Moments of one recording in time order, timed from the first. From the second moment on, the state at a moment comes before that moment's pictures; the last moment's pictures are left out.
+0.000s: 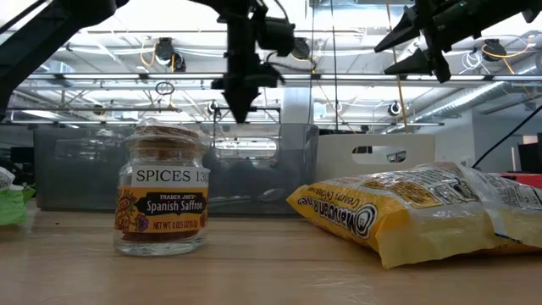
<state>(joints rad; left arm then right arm) 0.39 2.13 2.12 -1.46 -0.23 -0.24 -0.23 0.64 0.62 -0.23 0.28 0.61</state>
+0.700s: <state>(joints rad) 0.62 2.04 2.11 -1.57 0.06 -0.16 -0.23 0.64 0.62 -0.27 0.26 0.58</state>
